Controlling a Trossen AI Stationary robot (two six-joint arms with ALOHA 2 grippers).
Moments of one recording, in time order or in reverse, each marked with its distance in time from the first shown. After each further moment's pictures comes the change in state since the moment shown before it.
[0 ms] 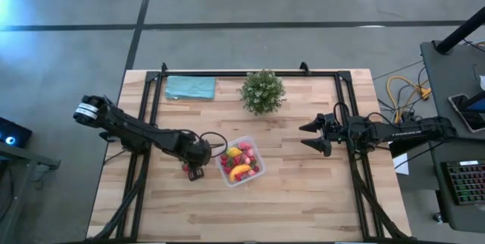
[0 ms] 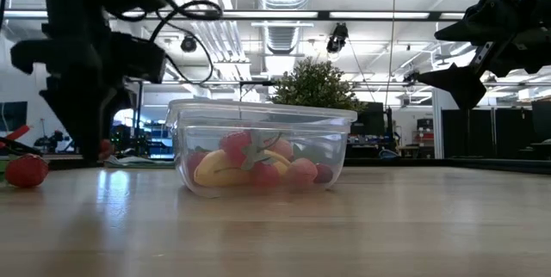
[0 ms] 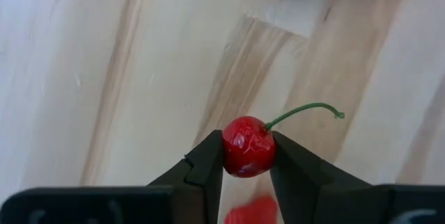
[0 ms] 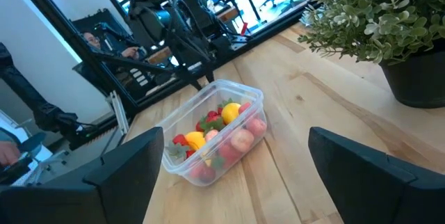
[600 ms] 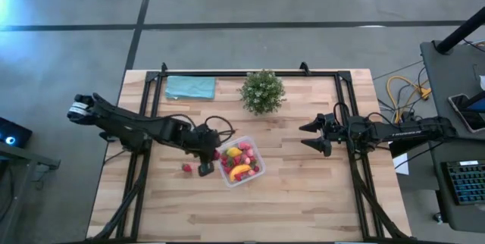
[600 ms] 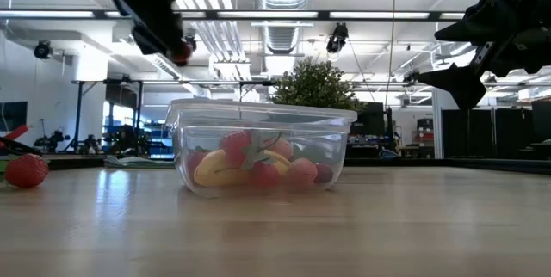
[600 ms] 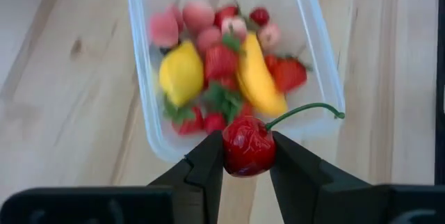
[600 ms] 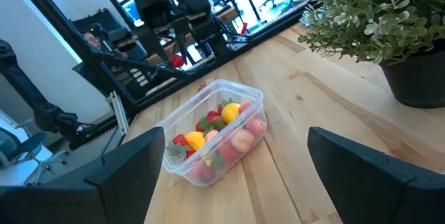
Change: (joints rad) left arm 0.038 -0.096 0.262 -0.013 -0.014 0.110; right arm 0.000 0.000 0.000 0.000 0.000 0.000
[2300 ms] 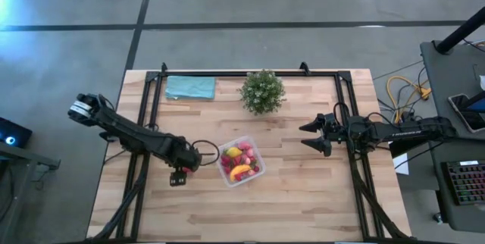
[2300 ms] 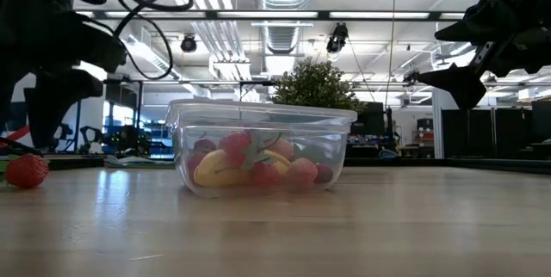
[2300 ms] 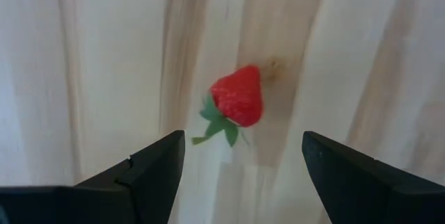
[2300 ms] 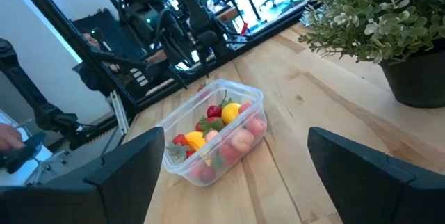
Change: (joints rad) left arm -0.148 0.009 -0.230 -0.274 0.124 -0.027; right arm 0.000 0.000 0.000 0.000 0.000 0.000
